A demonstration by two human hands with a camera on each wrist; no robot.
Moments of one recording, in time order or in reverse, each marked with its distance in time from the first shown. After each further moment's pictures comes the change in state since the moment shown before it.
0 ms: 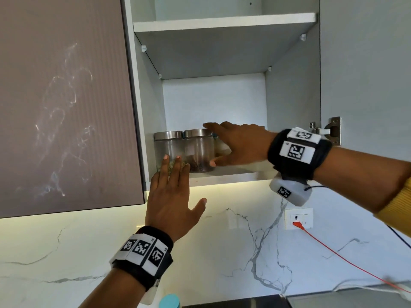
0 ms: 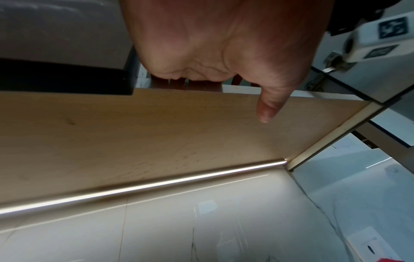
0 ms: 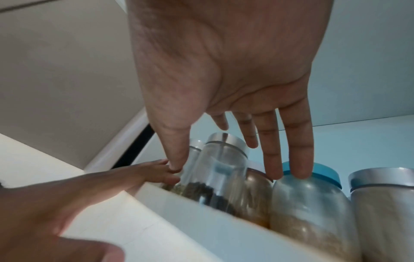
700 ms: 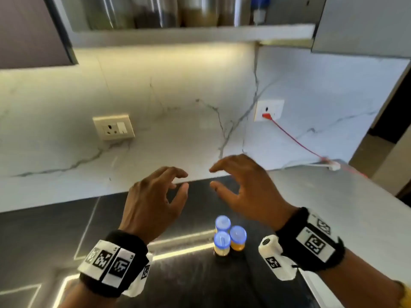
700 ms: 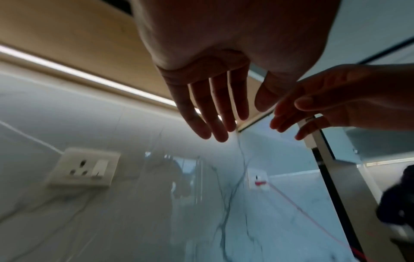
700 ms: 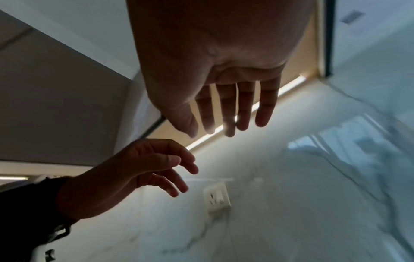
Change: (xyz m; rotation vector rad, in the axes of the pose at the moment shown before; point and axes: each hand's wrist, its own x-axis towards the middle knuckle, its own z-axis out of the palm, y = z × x) left_hand -0.201 0.053 0.052 -0.678 -0.290 -0.033; right_hand -0.253 -0.106 0.228 0.581 0.217 0.202
